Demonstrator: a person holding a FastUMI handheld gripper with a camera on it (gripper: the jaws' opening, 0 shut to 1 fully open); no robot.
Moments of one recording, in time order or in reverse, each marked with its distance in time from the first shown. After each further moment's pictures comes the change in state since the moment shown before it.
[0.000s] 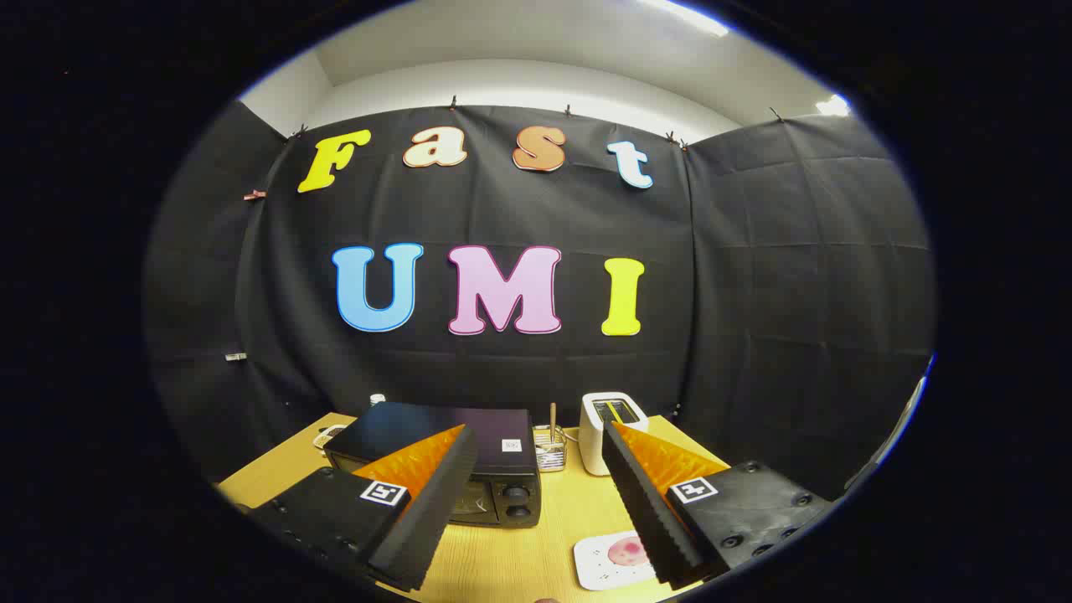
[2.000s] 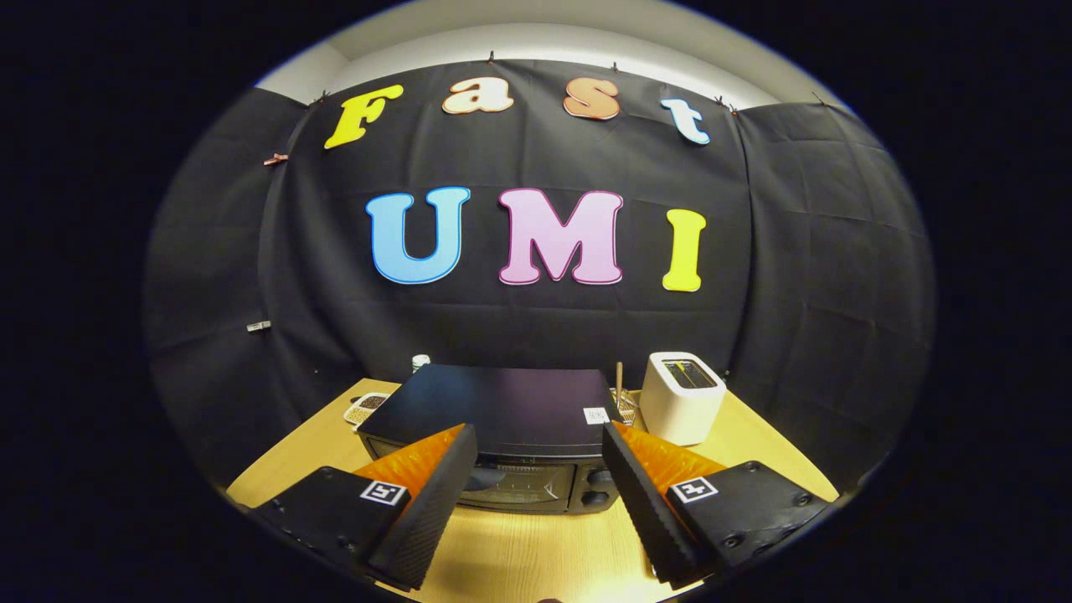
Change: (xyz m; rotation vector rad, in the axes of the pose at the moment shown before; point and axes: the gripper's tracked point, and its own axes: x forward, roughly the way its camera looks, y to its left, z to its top) arm 0.062 0.106 -0.069 -0.021 0.193 0.116
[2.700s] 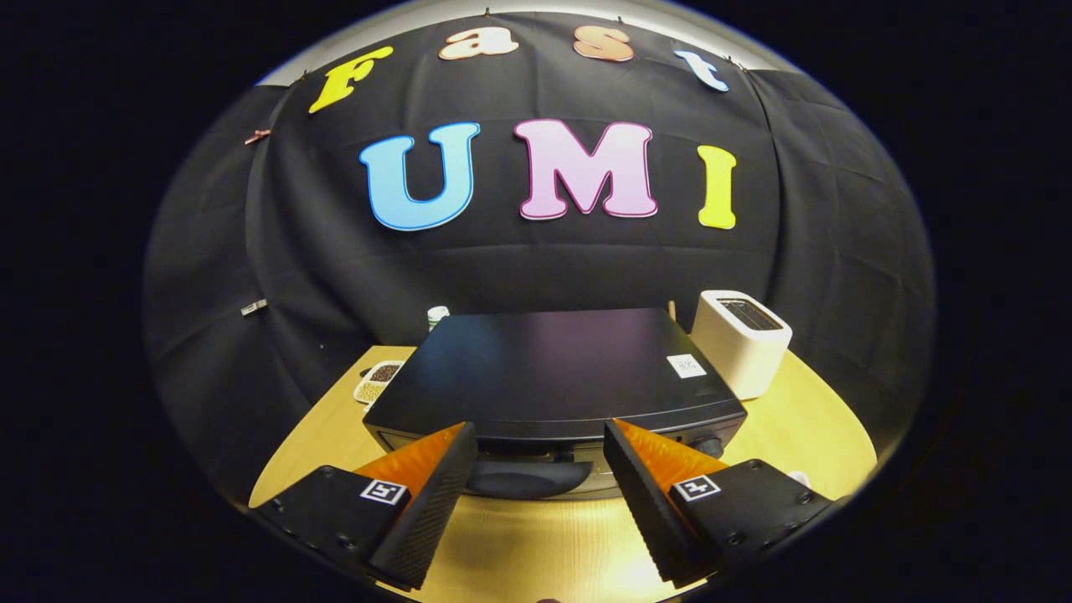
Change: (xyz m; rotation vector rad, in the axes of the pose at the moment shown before) arm 0.068 0.068 -0.070 0.063 0.199 0.017
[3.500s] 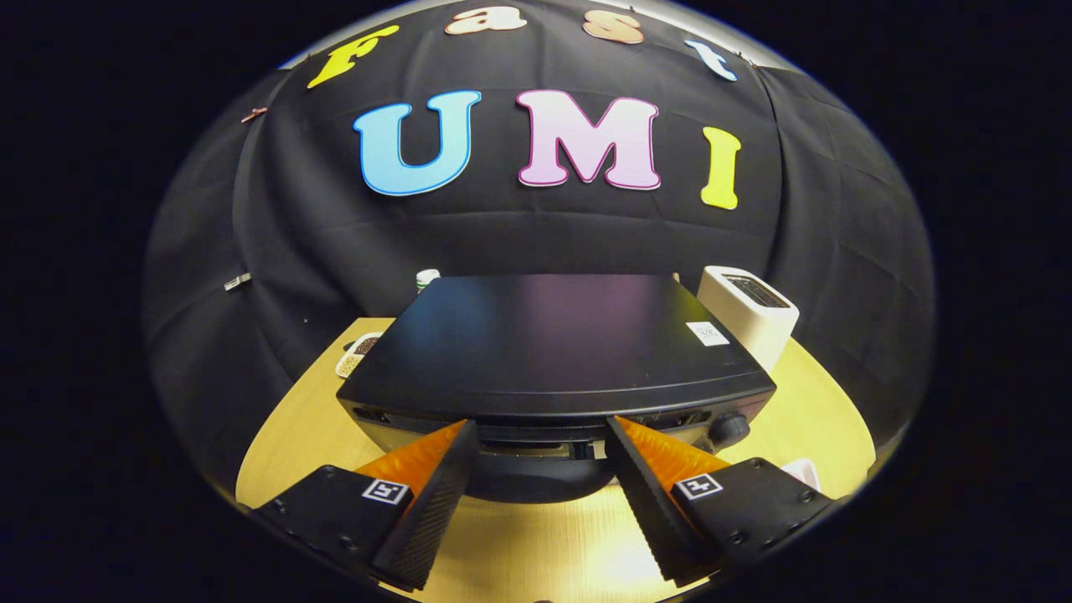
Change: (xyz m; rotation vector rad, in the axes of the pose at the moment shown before) arm 0.012 0.002 -0.030 -0.019 0.072 -0.036
